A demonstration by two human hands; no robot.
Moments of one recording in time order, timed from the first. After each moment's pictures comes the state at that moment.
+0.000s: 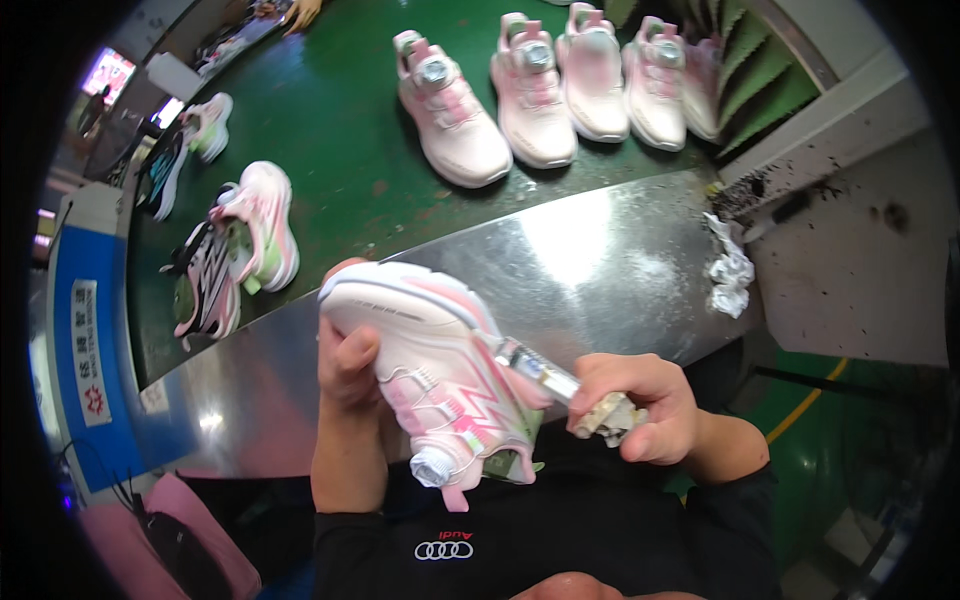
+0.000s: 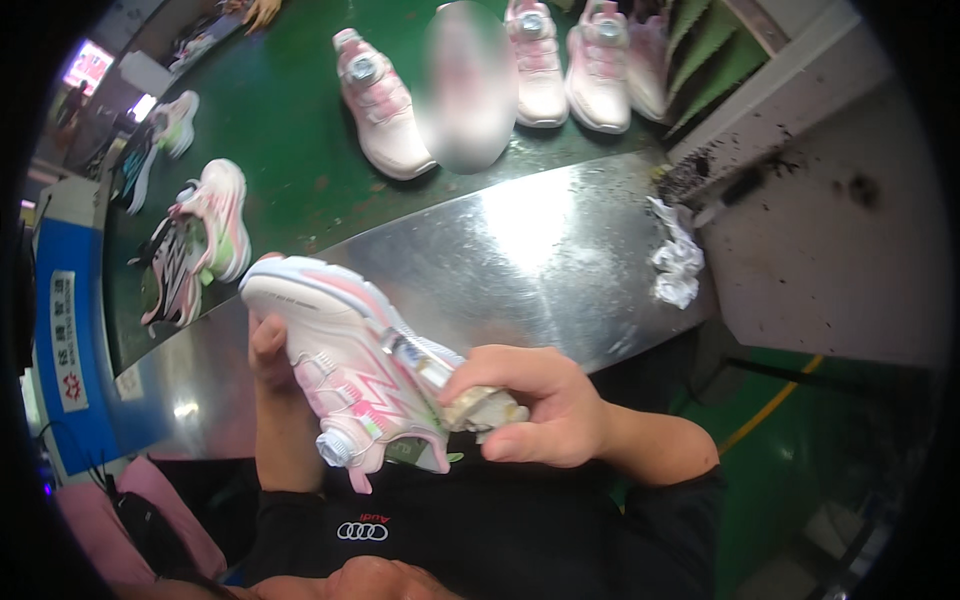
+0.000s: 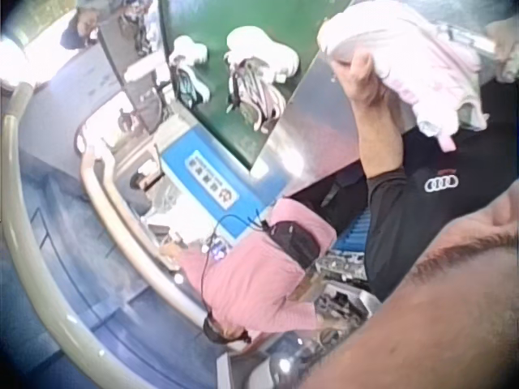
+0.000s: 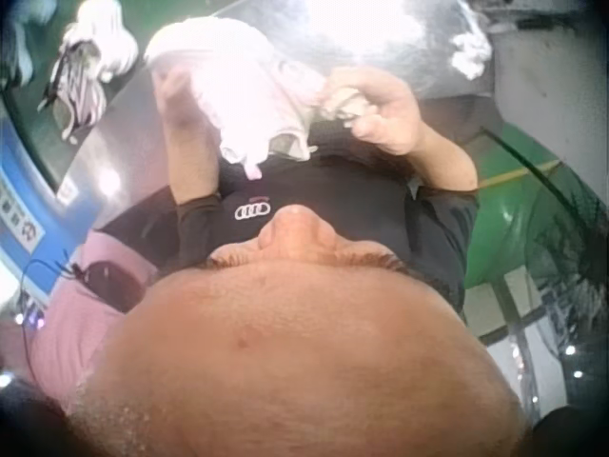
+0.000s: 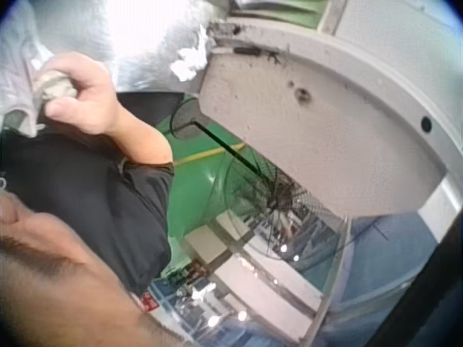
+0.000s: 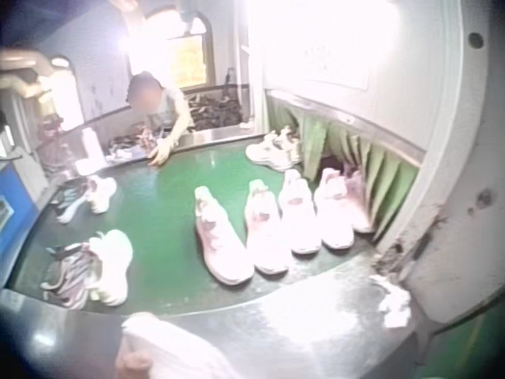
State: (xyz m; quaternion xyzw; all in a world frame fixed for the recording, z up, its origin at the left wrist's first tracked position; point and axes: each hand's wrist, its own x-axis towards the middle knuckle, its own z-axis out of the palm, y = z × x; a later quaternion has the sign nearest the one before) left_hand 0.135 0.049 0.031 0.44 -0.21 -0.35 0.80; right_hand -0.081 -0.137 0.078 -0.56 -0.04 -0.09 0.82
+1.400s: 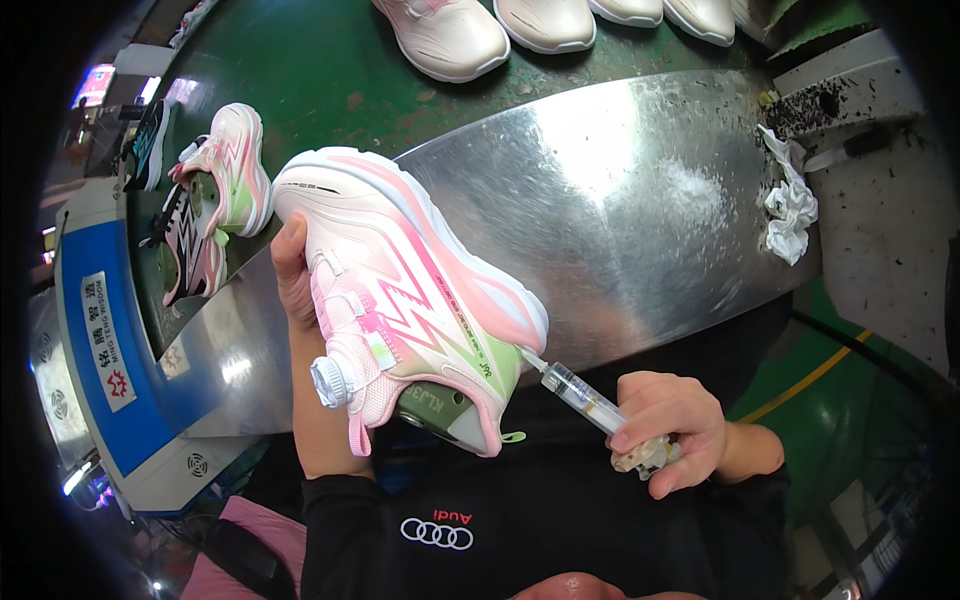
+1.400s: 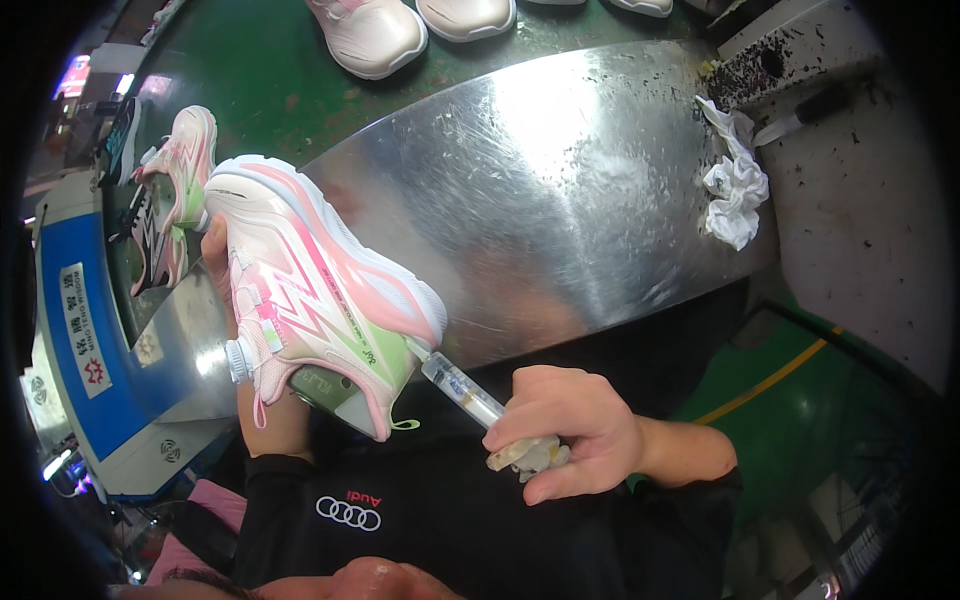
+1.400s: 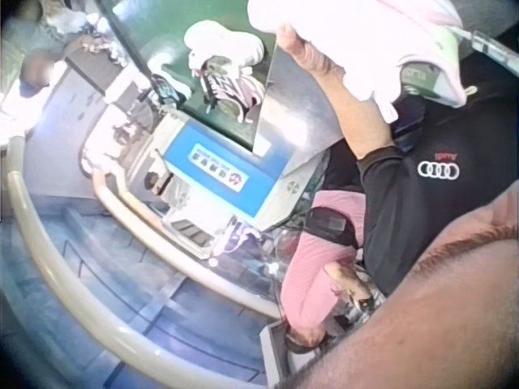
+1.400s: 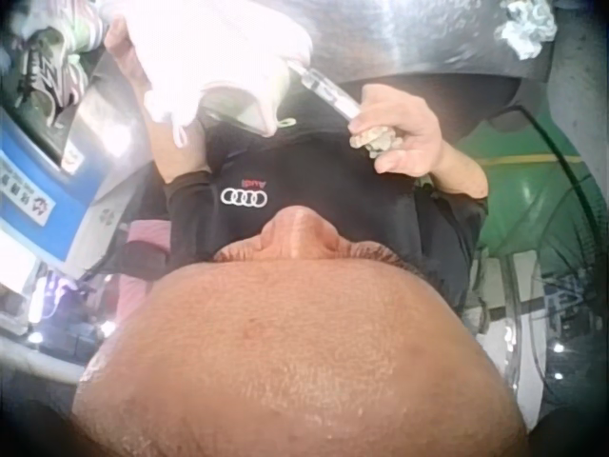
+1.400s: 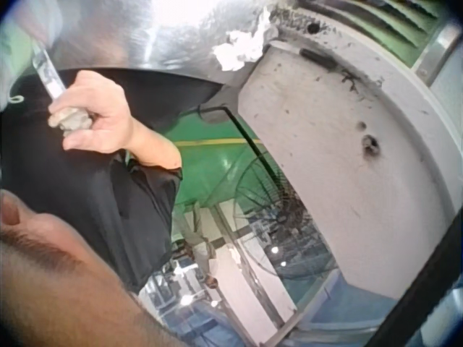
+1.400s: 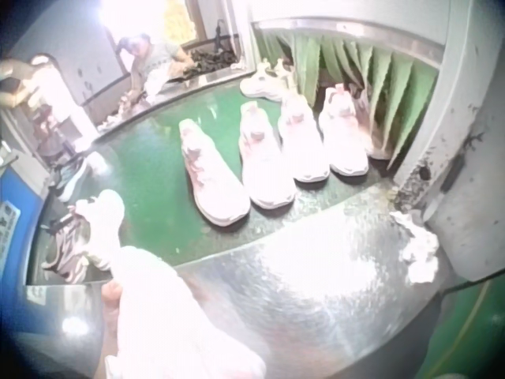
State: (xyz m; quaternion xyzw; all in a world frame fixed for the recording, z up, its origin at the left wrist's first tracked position) left_hand 0.147 0.041 0.029 0.36 -0.02 -0.46 0.81; right_hand -0.136 -0.120 0.030 -0.57 -0.07 -0.15 0.80
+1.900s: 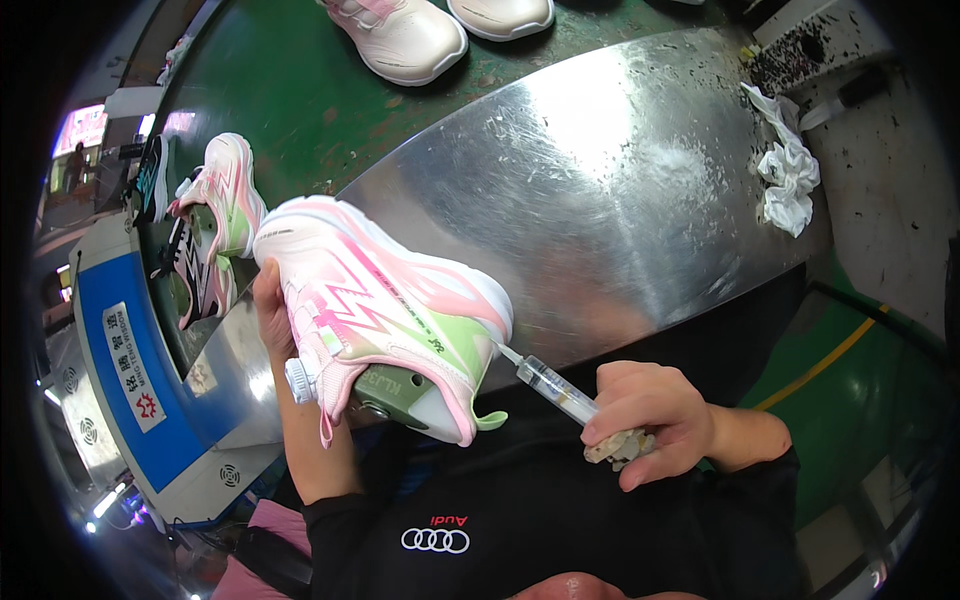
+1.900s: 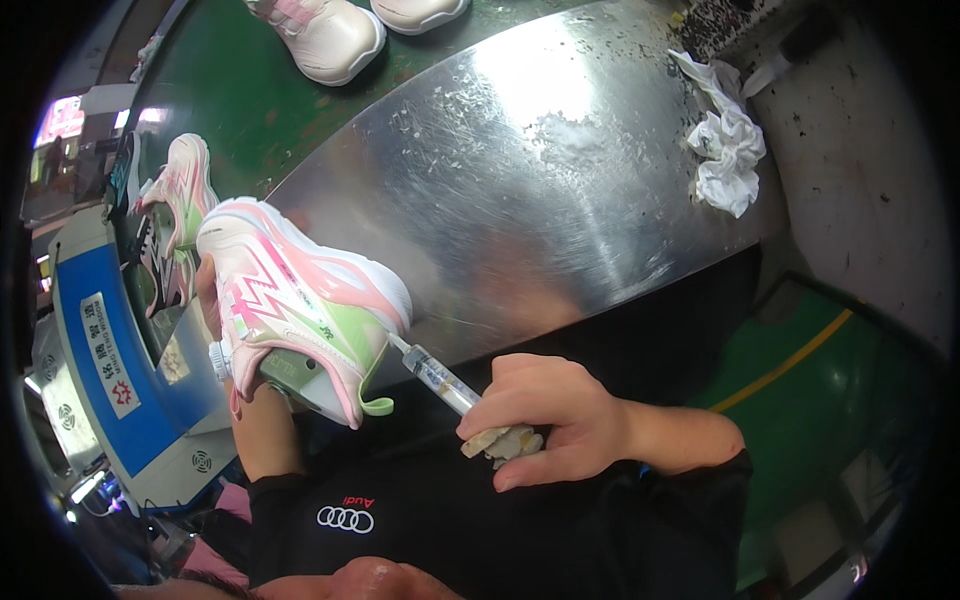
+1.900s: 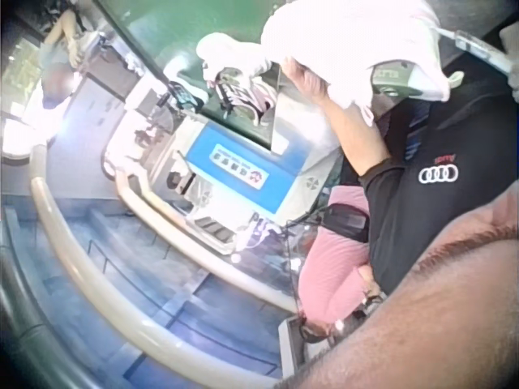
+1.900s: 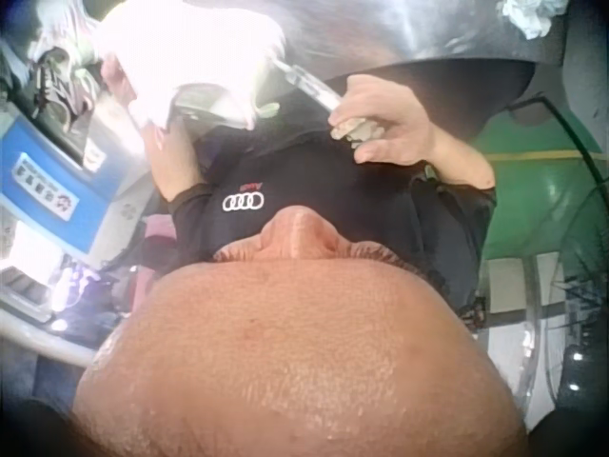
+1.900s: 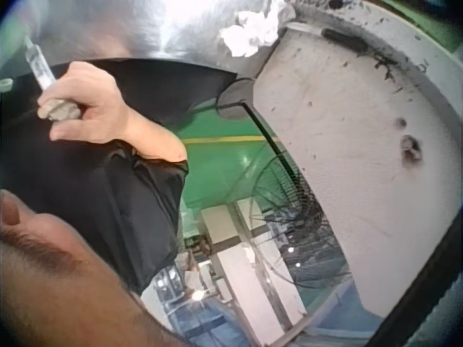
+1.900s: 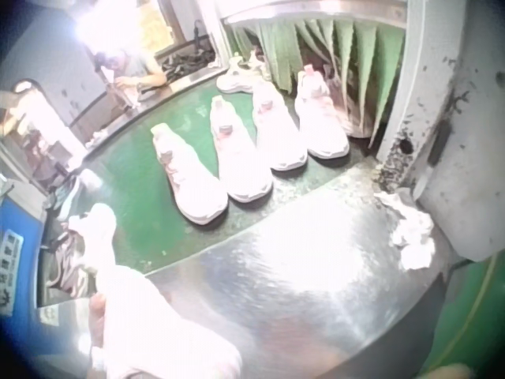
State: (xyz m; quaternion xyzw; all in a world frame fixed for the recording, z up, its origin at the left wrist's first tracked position) left_hand 0.152 0.069 0.034 0.44 0.02 -0.45 0.78; right_hand -0.140 -0.117 0.014 -0.57 -0.07 -0.16 0.80
